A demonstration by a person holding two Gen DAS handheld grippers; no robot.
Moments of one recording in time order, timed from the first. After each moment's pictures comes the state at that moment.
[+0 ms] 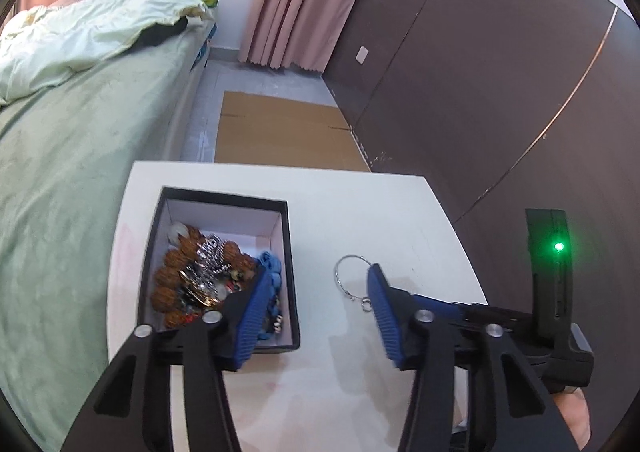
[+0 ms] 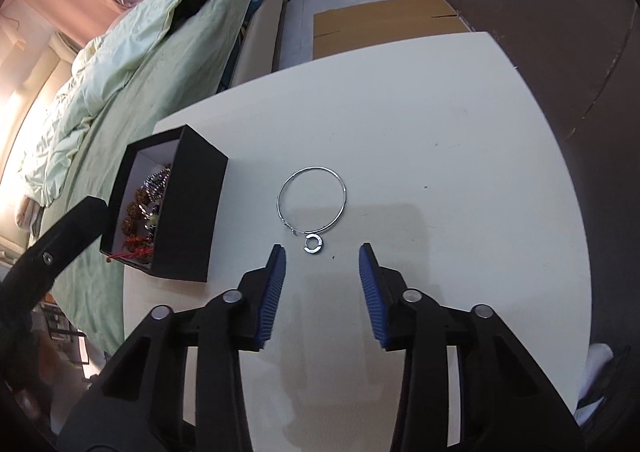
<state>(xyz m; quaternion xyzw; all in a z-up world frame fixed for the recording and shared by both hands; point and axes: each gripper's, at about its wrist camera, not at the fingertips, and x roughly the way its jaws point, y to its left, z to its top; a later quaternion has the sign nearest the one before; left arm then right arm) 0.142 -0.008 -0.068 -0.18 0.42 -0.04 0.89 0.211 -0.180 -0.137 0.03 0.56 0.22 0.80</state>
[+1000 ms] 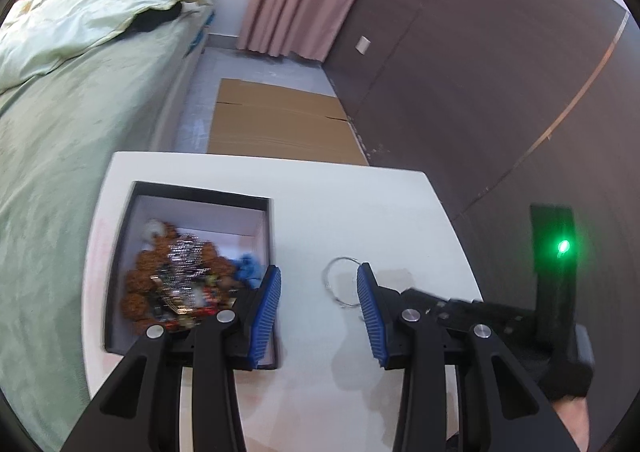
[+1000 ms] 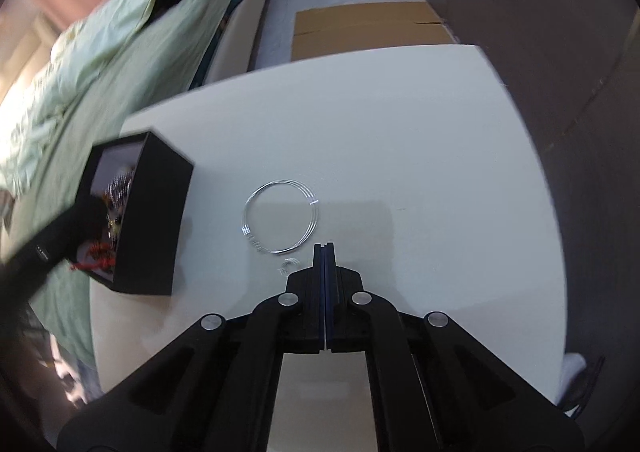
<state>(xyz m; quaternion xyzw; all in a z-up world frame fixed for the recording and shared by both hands) 0.161 -0.022 -0.078 -0.18 0.43 -0.05 0.88 0.231 -0.186 -0.139 0.00 0.56 0.18 0.81</state>
